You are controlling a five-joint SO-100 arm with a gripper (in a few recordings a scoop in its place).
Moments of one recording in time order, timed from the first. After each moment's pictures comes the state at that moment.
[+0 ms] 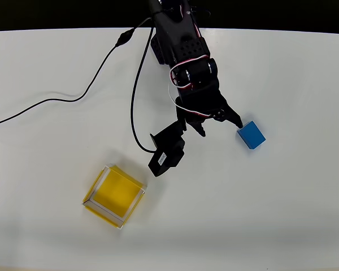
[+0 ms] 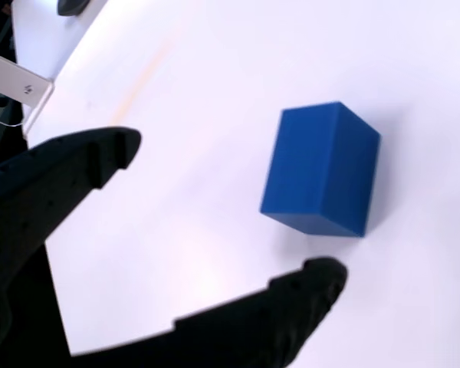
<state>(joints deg) -28.1 133.3 122.5 66.0 -75.8</state>
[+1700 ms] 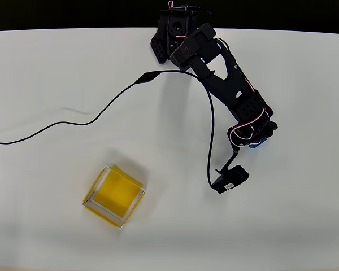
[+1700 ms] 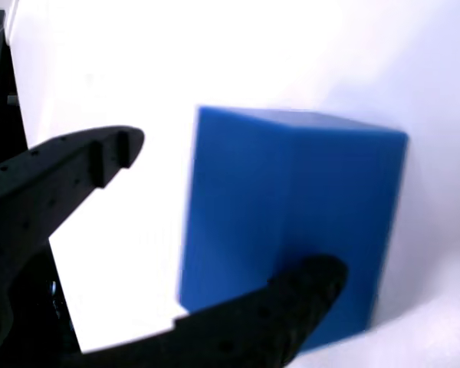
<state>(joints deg) -46.4 80.4 99.6 58.6 -69.6</state>
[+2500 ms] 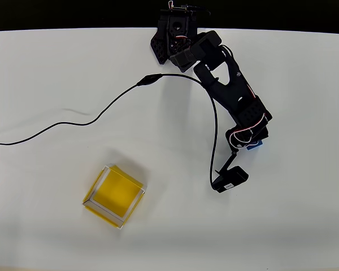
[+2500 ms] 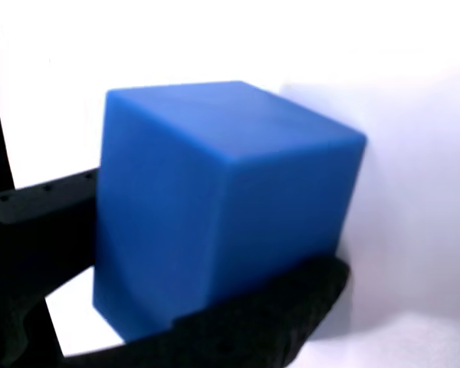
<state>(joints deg) -46.6 75.1 99.5 55.8 -71.4</state>
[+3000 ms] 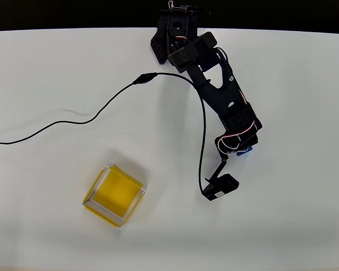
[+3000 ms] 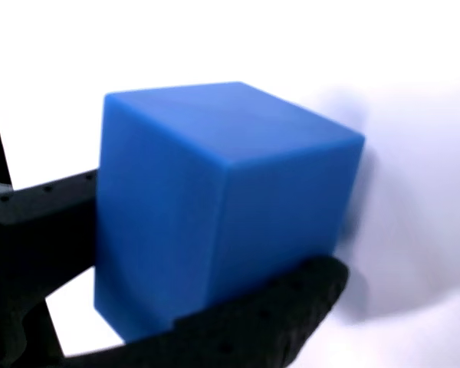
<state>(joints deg) -36.2 79.7 99.6 59.6 -82.3</state>
